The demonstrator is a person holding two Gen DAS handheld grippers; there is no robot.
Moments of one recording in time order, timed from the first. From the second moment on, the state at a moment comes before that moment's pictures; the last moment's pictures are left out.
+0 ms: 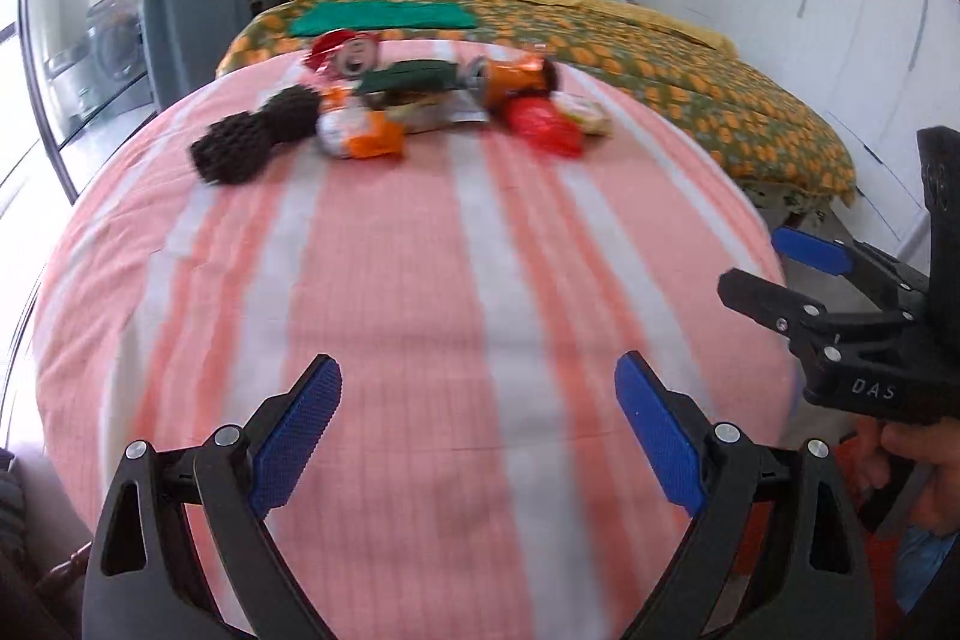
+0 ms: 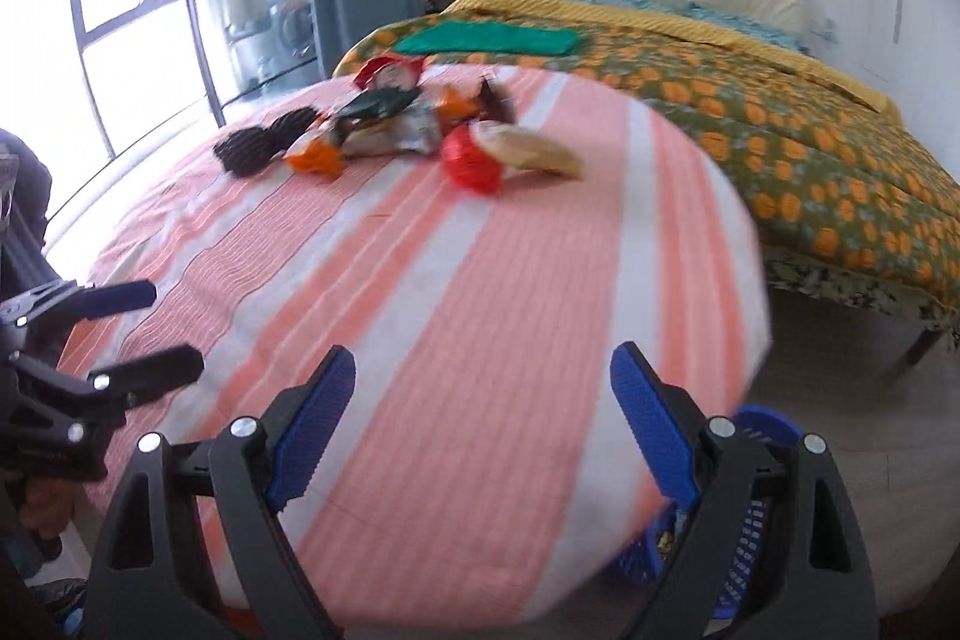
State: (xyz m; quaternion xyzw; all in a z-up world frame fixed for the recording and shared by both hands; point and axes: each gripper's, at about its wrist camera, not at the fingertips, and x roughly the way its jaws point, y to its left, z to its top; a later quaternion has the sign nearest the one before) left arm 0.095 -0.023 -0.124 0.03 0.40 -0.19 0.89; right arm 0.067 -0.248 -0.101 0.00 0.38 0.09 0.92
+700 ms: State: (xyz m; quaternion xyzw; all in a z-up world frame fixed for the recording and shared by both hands) left arm 0.247 0.052 -0.102 0.14 0.38 -0.18 0.89; right arm 0.130 -0.174 -0.133 -0.02 0.44 0.15 0.88
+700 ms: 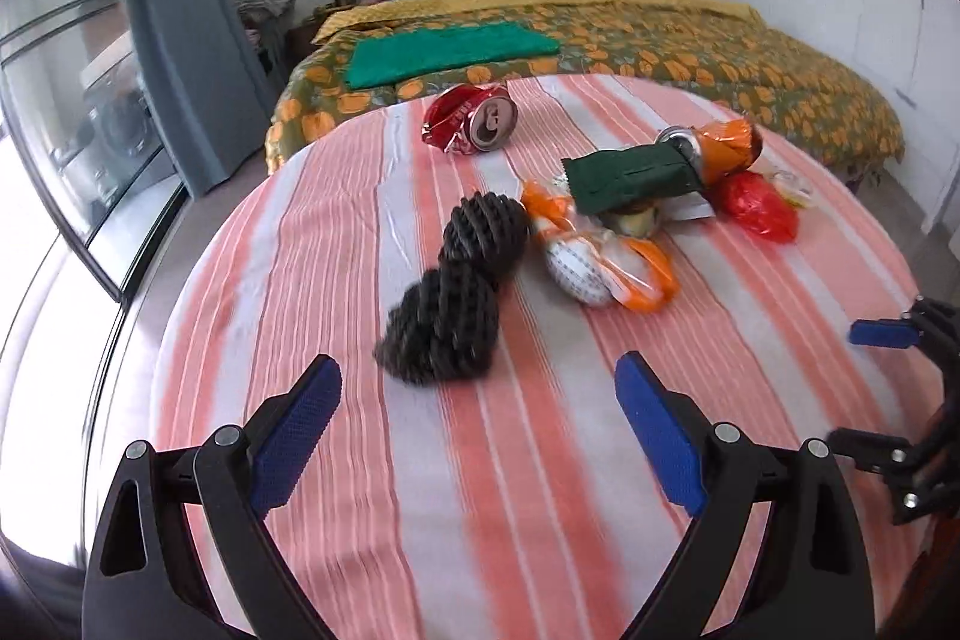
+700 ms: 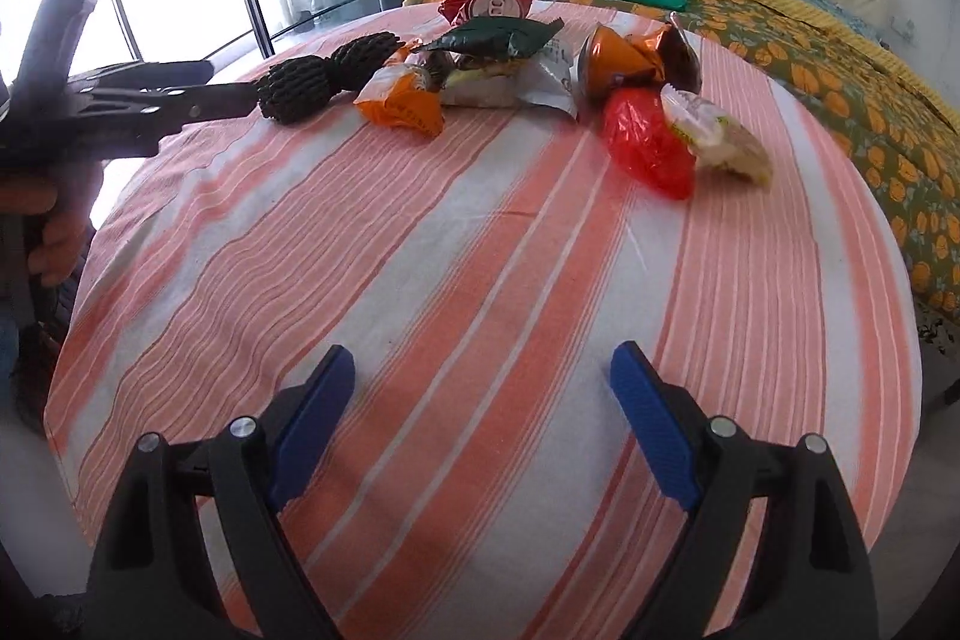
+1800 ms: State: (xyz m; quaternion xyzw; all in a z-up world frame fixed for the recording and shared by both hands) left arm 0.203 0.051 -0.110 0.03 0.46 -0.12 0.88; right arm 0.131 -0.177 -0.134 -0.01 0.44 0.15 0.89
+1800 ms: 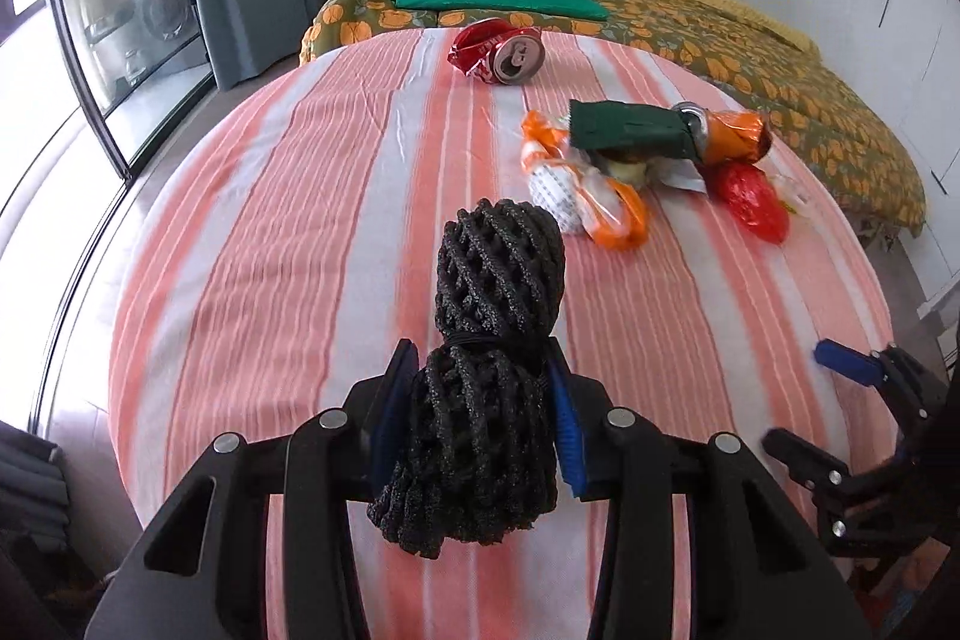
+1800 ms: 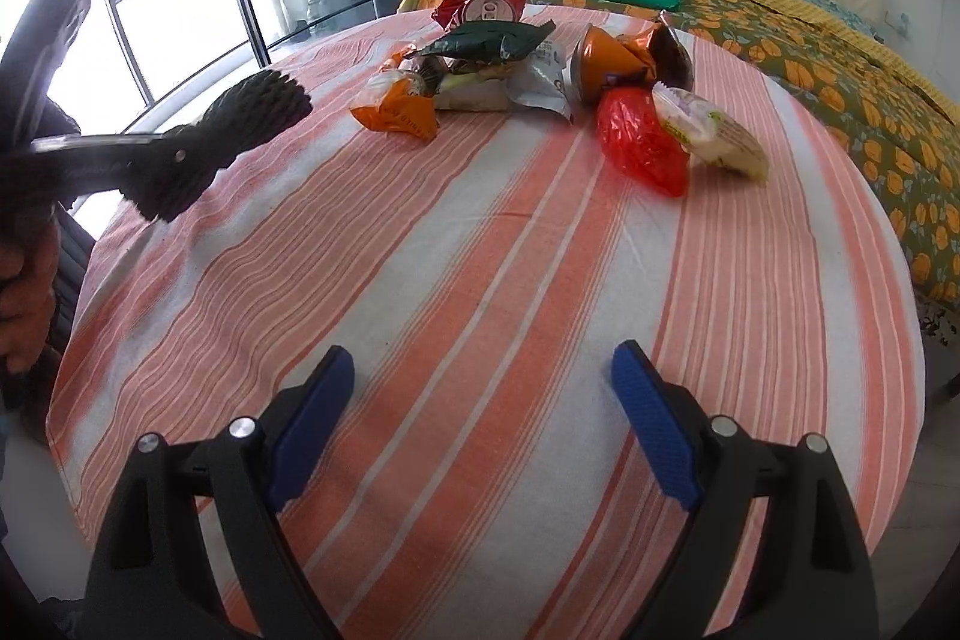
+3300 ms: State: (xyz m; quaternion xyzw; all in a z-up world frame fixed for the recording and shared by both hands) left arm 0.182 0.011 -0.149 0.05 0.44 -0.11 0.89; right arm 0.318 -0.131 -0.091 -0.19 0.44 0.24 0.84
